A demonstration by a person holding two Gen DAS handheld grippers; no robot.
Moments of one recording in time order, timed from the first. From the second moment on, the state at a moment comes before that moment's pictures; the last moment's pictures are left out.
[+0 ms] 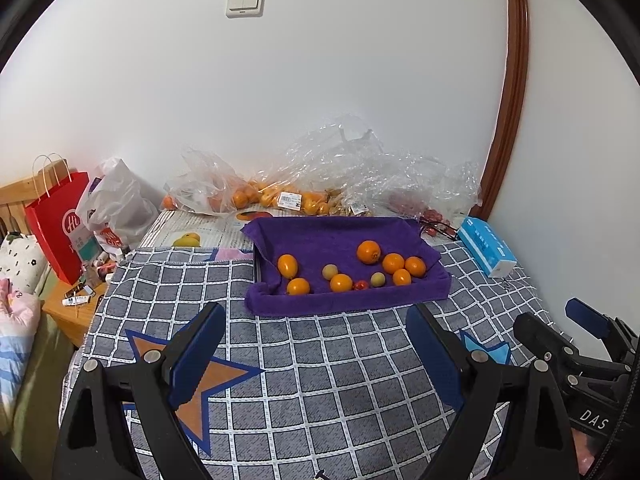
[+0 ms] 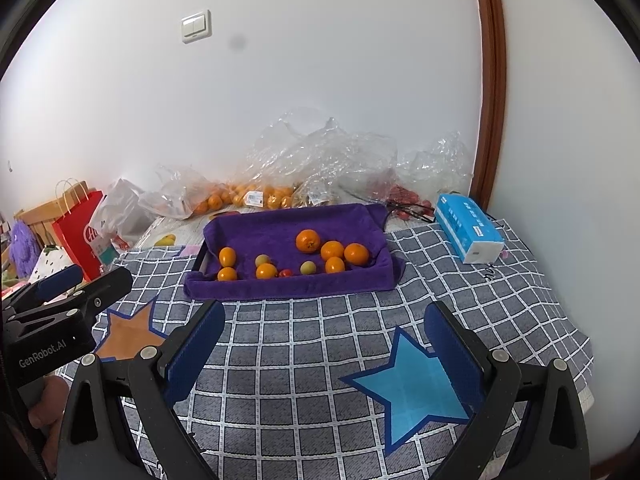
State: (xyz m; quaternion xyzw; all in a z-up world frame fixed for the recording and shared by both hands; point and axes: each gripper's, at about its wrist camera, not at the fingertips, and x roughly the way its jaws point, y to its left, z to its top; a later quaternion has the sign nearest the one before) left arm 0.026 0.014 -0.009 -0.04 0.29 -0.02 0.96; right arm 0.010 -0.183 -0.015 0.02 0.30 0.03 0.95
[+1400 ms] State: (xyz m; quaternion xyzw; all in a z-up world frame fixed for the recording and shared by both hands) left arm 0.022 0.018 -0.008 -0.04 0.29 -0.02 0.96; right arm 0.007 -0.181 -0.015 0.02 0.30 0.03 0.95
